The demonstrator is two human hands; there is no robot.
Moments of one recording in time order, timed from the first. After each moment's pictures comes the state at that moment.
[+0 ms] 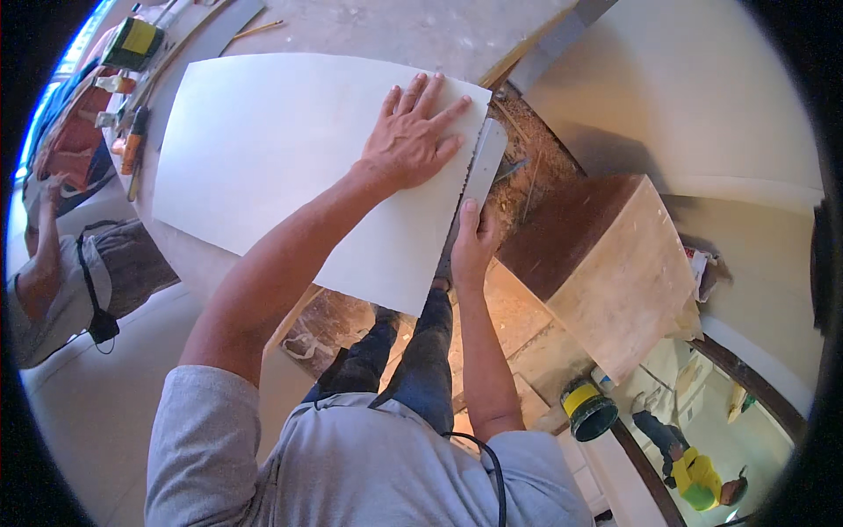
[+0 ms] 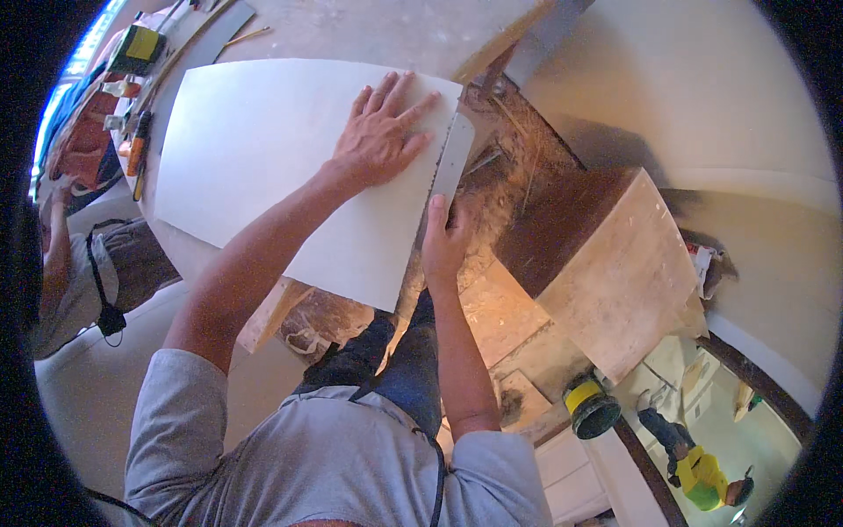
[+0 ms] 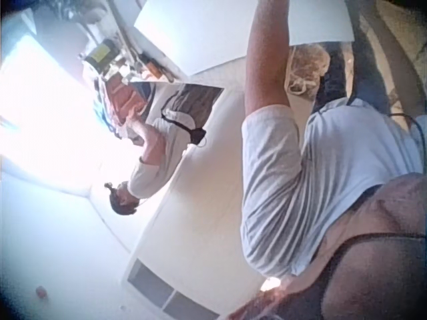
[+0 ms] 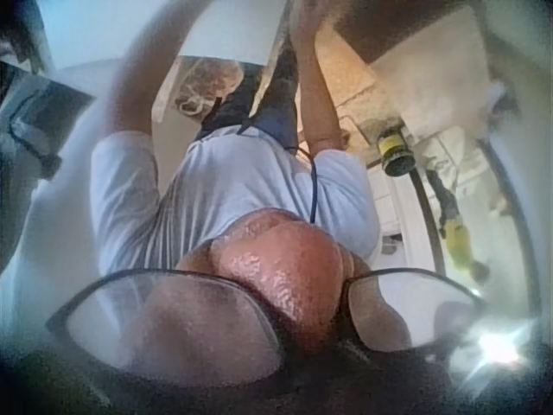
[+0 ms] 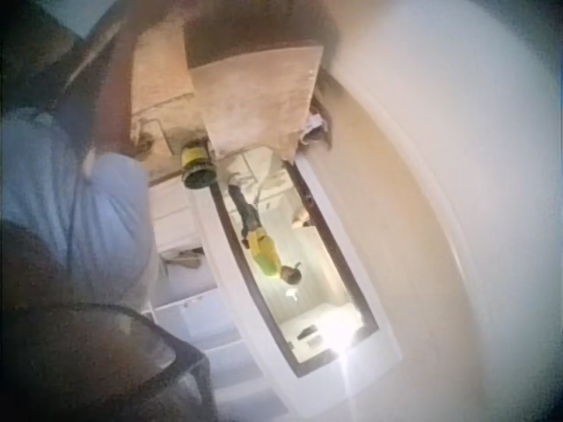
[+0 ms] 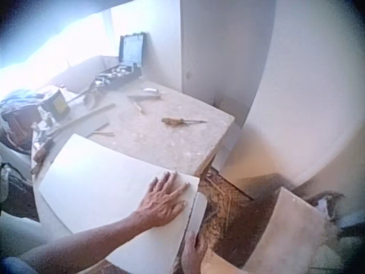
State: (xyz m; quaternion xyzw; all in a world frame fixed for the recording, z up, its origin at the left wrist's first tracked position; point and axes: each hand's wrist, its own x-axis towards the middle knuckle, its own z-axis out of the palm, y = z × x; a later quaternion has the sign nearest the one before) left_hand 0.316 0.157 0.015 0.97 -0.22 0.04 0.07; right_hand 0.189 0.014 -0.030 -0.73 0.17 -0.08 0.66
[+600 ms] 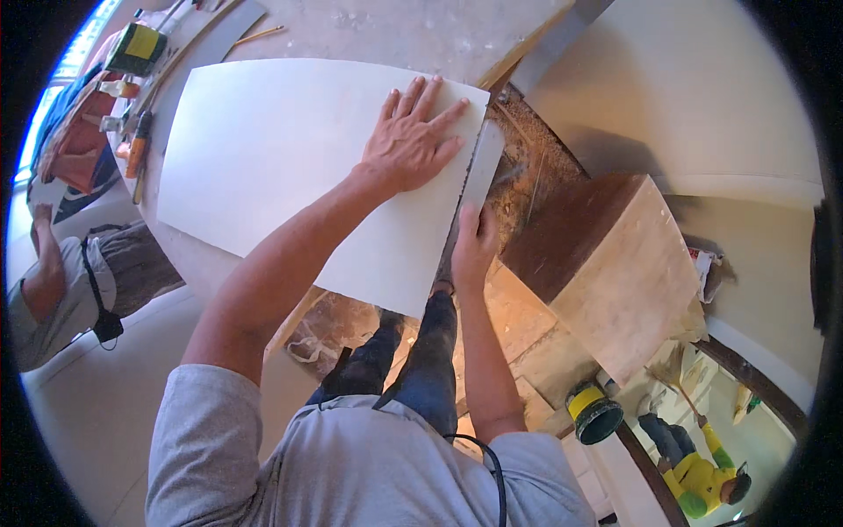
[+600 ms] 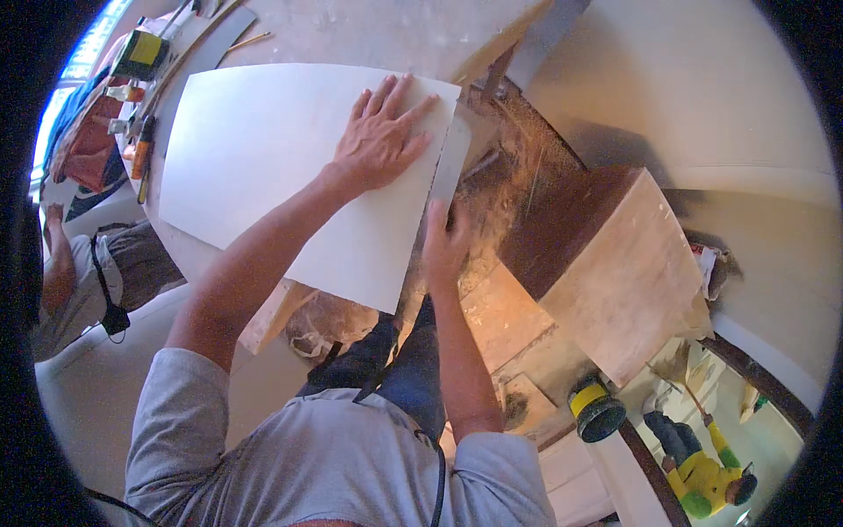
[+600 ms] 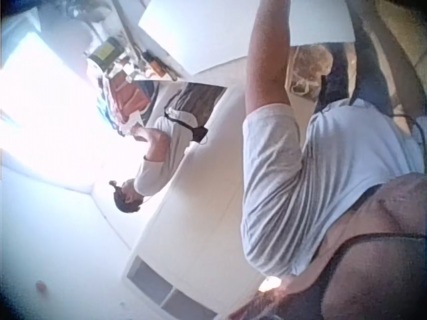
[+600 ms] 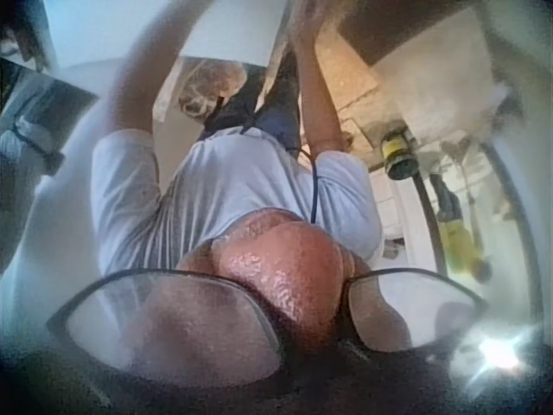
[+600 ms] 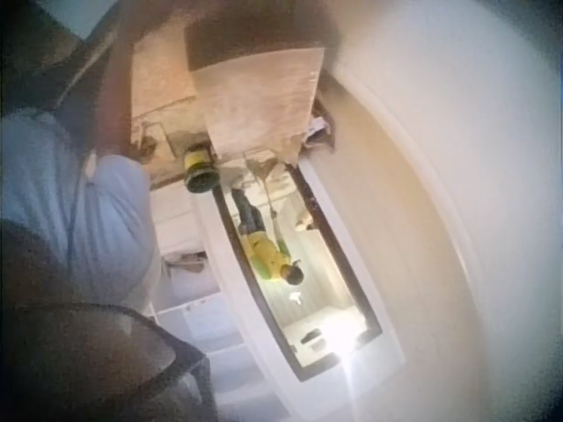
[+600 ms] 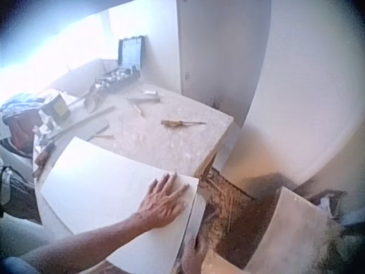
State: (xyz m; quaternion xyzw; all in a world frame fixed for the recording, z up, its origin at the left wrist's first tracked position) left_hand 0.316 0.156 0.017 0.97 -0.22 0.04 0.08; right_hand 0.178 0.019 -0.016 -0.69 0.22 -0.06 0.69
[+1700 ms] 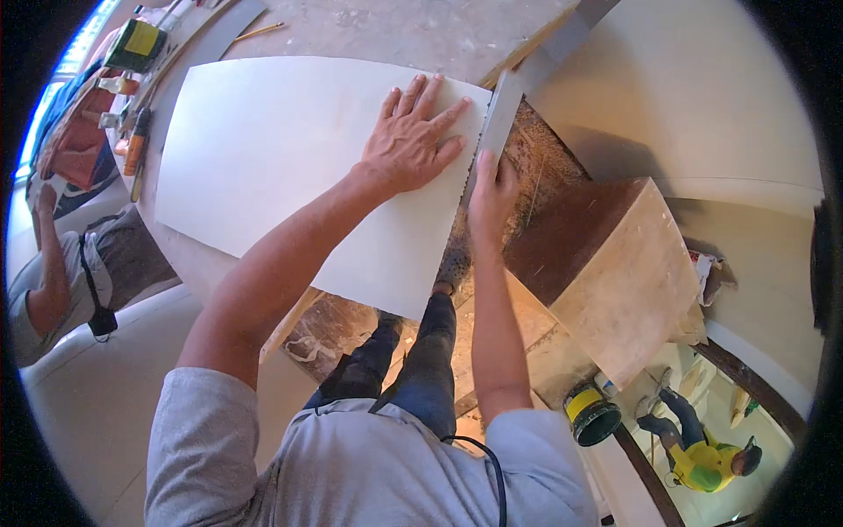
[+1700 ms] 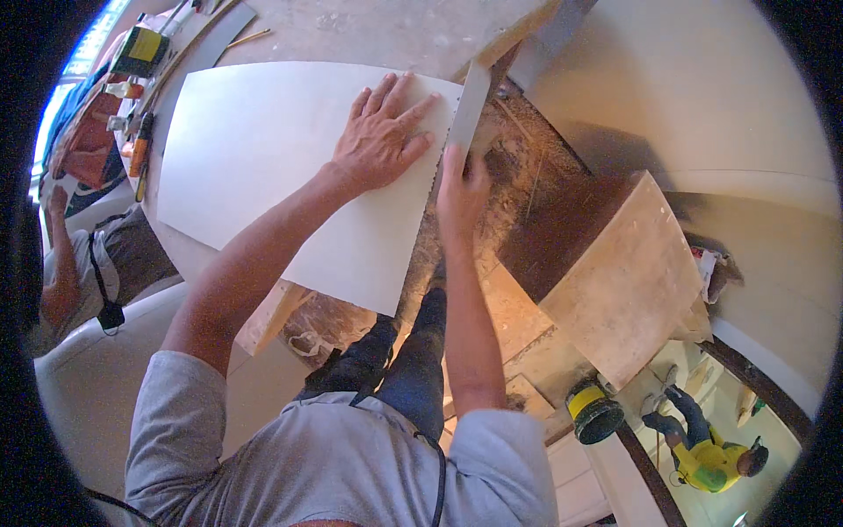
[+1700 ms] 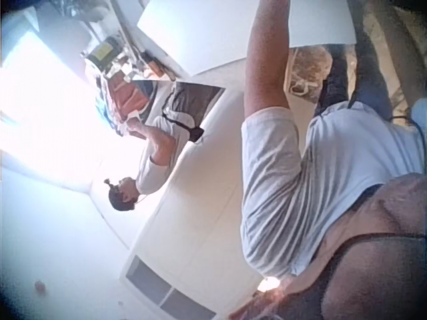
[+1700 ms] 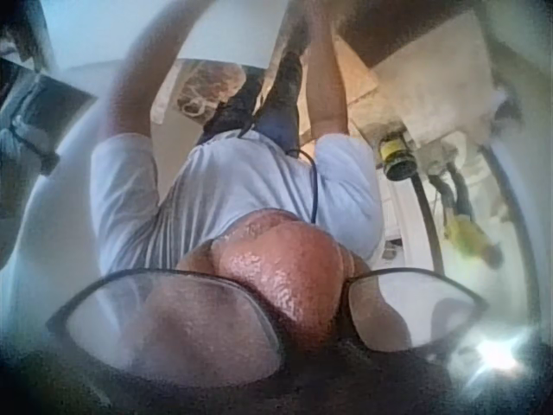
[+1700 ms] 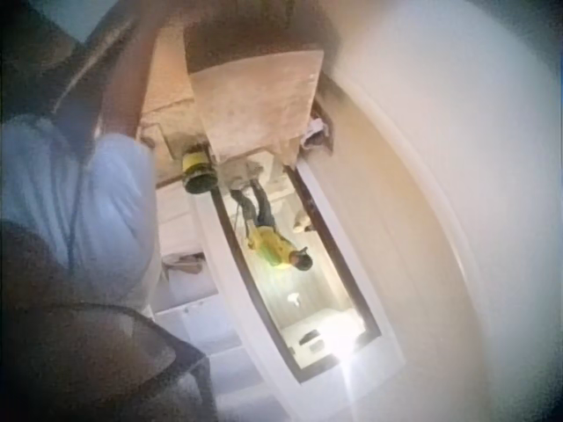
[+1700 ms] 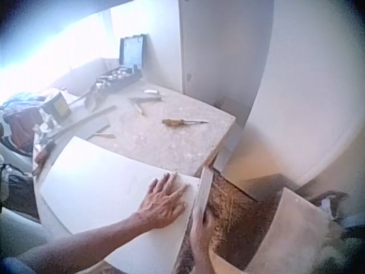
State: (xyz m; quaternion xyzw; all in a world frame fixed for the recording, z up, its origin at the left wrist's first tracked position) left_hand 0.314 0.155 0.016 0.97 -0.22 0.06 0.08; right_hand 0.251 0.002 -0.026 -0.69 0.16 -0.11 0.70
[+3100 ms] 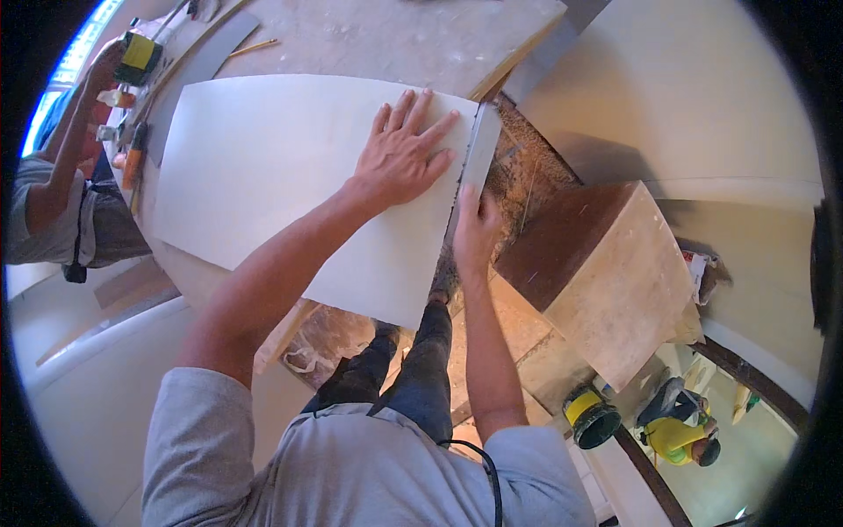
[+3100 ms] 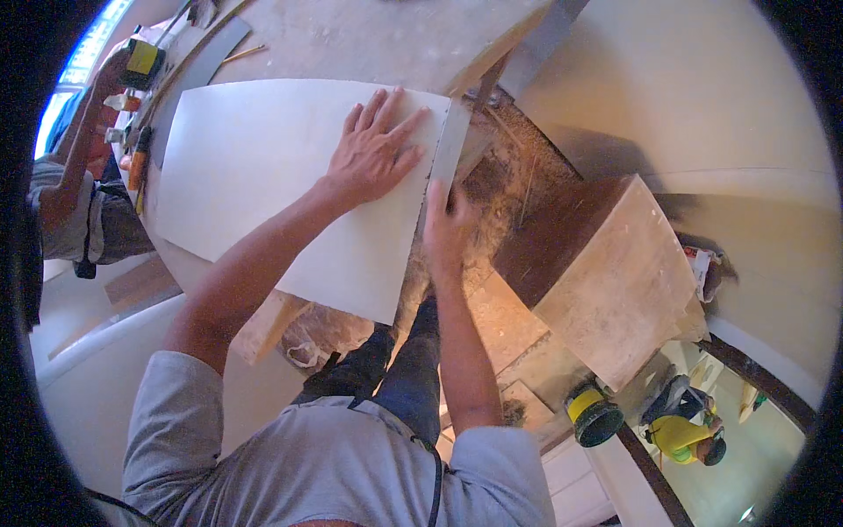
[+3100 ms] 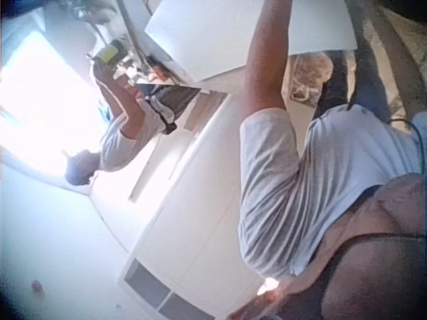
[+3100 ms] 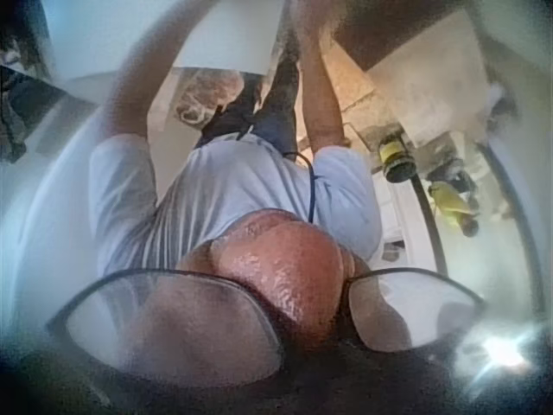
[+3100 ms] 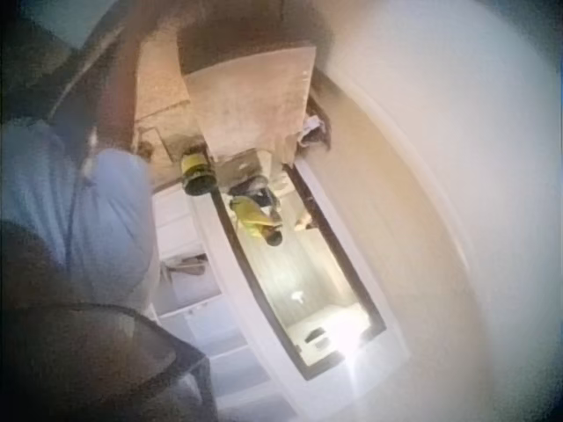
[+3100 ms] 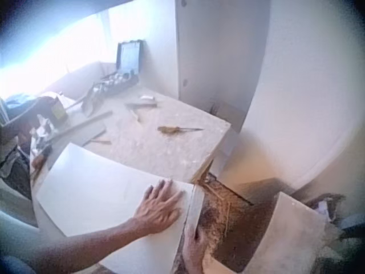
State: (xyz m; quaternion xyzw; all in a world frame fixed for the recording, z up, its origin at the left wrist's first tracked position) left_hand 0.315 0.155 0.020 0.97 -0.22 0.04 0.09; right_hand 0.219 0.005 -0.022 -0.72 0.20 -0.06 0.66
